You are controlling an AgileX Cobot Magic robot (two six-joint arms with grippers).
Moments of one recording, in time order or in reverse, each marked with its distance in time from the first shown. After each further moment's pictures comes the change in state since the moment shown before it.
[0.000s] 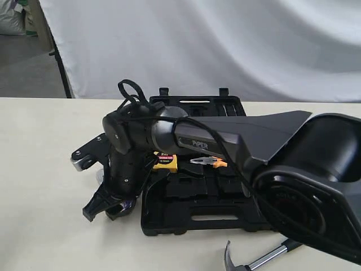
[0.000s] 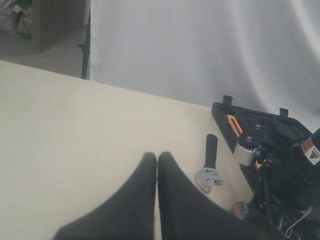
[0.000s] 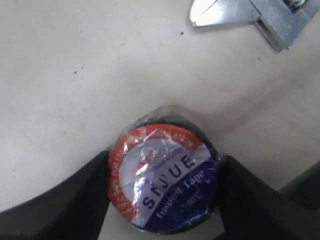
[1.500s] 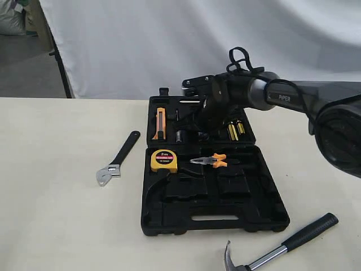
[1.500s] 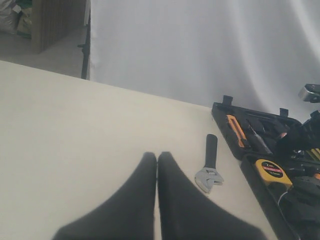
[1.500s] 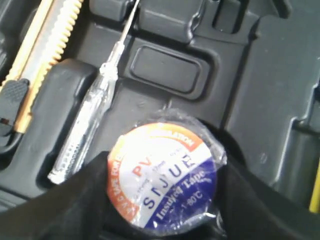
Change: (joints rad) left arm 0.000 0.000 0.000 0.000 0.000 0.000; right arm -0.426 0.011 0.002 -0.091 -0.337 0.198
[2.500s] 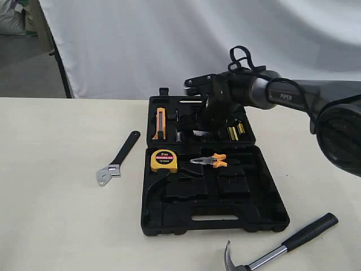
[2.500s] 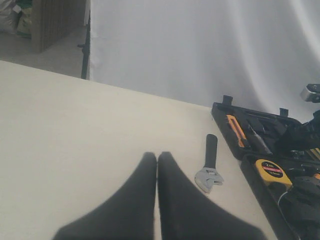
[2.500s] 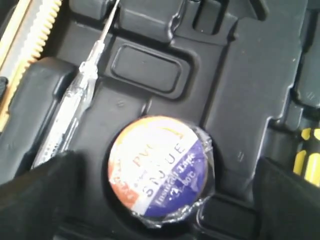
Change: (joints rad) left arm 0.000 0.000 0.000 0.000 0.000 0.000; right arm -0.001 -0.002 -0.003 -0.045 0.012 0.021
